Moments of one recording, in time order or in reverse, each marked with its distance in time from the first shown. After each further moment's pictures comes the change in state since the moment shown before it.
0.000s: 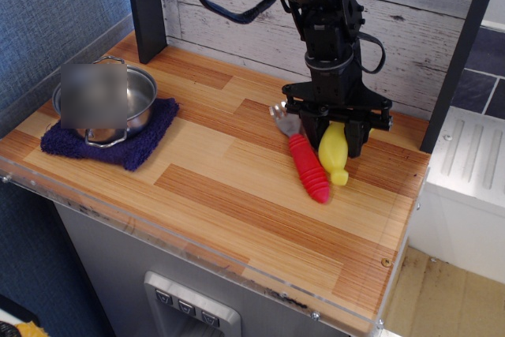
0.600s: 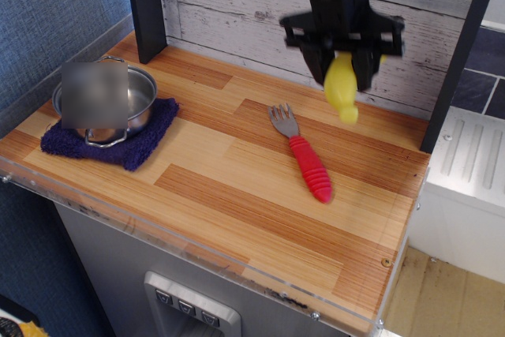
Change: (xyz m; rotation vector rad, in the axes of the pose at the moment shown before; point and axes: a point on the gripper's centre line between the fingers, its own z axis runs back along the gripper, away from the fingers) arm 0.017 -0.007 0.080 -0.016 -0.133 0.009
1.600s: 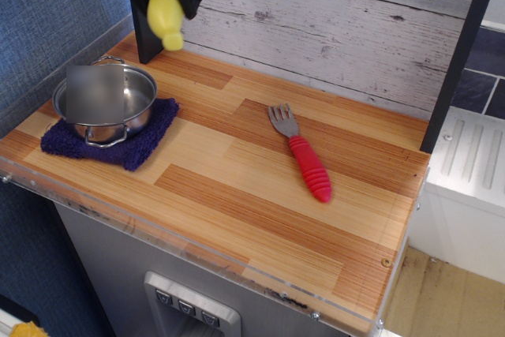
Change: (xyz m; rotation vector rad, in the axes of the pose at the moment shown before) arm -0.033 0.145 0.090 0.104 -0.045 0.208
